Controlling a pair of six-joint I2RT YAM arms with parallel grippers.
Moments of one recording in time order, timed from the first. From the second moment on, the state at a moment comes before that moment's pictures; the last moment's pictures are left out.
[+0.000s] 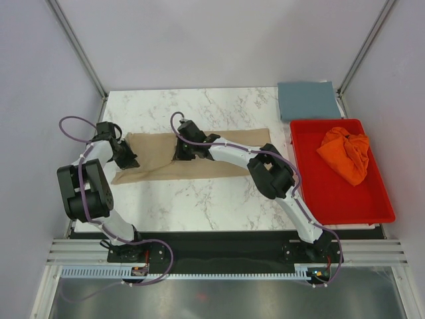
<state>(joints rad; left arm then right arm) 0.26 1.68 1.03 -0.53 0.19 -0.36 0.85 2.41 1.92 -0.24 -0.09 0.77</state>
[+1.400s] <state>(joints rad) 0.26 2.06 1.48 -0.57 0.12 -0.36 0.81 1.89 1.61 -0.23 -0.03 0.64</state>
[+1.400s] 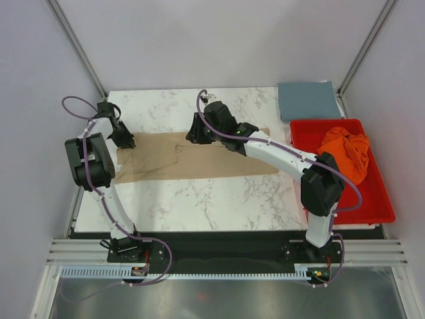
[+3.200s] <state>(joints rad) -0.45 1.87 1.11 -0.12 0.26 -0.60 0.70 0.78 0.86 -0.51 0.19 0.61</state>
